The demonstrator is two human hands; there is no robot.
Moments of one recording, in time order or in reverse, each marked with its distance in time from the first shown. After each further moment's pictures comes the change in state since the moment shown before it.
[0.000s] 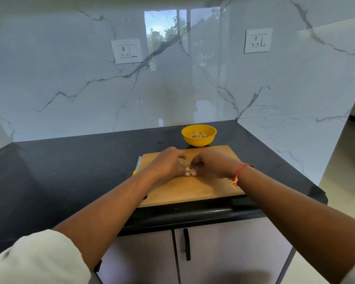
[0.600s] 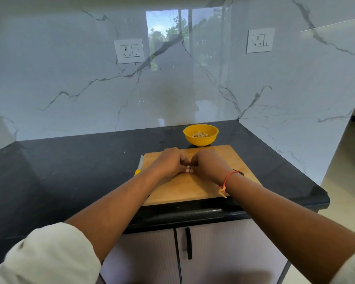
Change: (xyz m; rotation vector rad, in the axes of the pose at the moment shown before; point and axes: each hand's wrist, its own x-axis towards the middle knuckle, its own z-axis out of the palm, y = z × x) left_hand 0.007 -0.006 0.004 -0.047 -0.016 -0.026; right_hand 0.011 -0.020 0.015 -0.055 0.135 0.135
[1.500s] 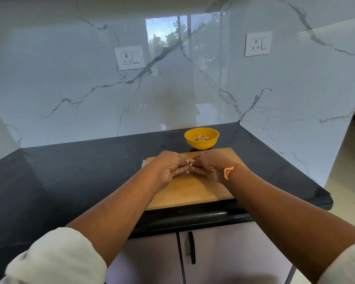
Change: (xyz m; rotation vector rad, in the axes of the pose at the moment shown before) left_hand 0.002 0.018 -0.006 -1.202 0.051 -0.530; right_hand 0.015 0.007 -0.005 1.290 -0.187 0.345
